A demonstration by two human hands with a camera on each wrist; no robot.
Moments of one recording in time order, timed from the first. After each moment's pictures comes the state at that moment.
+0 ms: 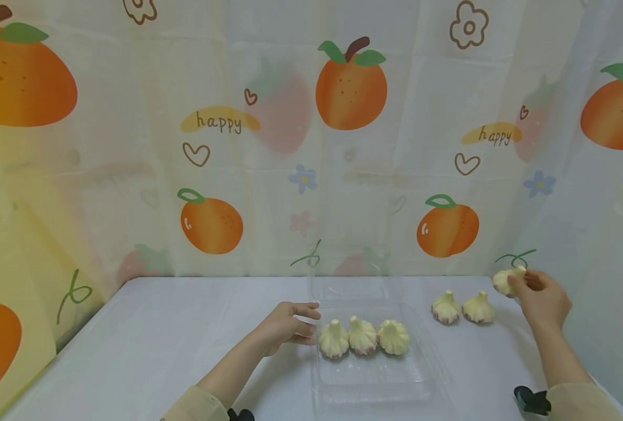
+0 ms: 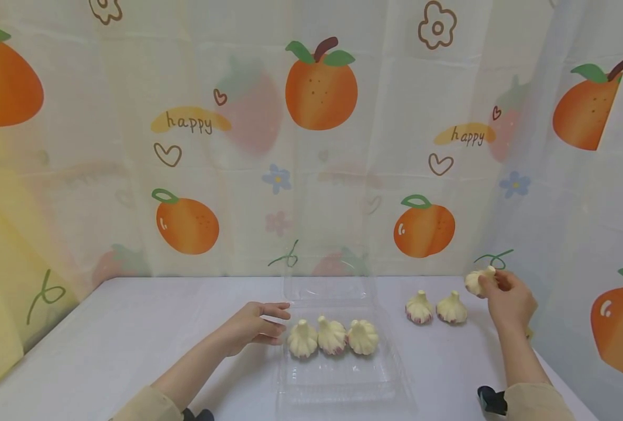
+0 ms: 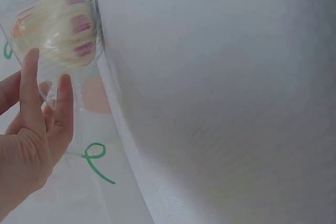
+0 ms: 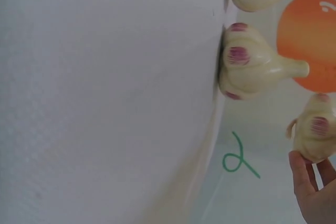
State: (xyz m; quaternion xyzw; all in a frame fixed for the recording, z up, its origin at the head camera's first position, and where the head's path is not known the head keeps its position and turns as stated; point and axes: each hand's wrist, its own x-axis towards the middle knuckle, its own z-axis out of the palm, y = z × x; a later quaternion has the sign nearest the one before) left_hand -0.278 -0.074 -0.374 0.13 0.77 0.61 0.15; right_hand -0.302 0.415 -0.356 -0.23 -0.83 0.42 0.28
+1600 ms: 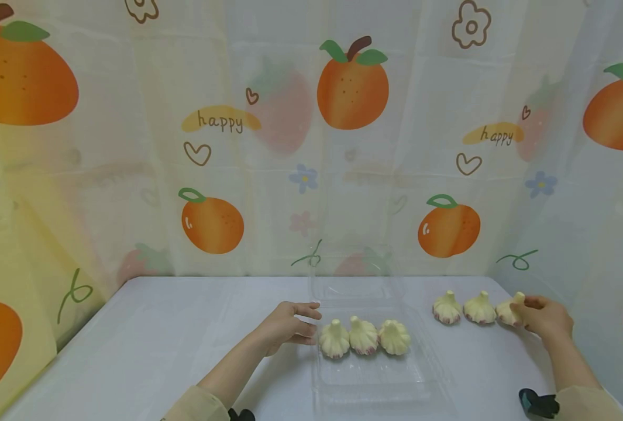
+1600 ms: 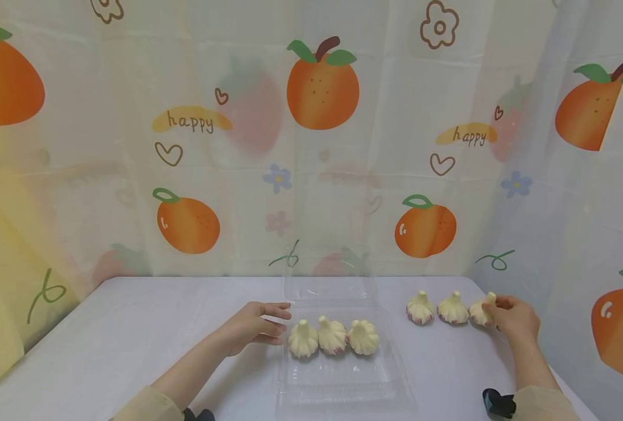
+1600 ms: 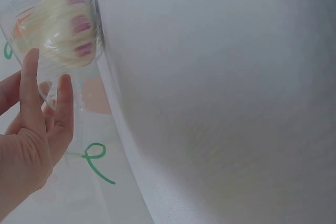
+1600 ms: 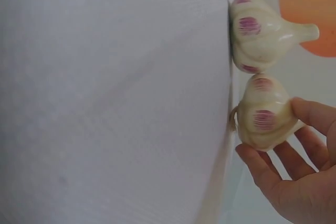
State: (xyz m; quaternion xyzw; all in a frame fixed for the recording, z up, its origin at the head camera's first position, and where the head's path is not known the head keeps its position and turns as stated) left_hand -0.279 -0.074 -0.374 0.13 0.76 0.61 0.16; right_hand -0.296 0.447 -0.380 -0.19 -0.89 0.39 0.12
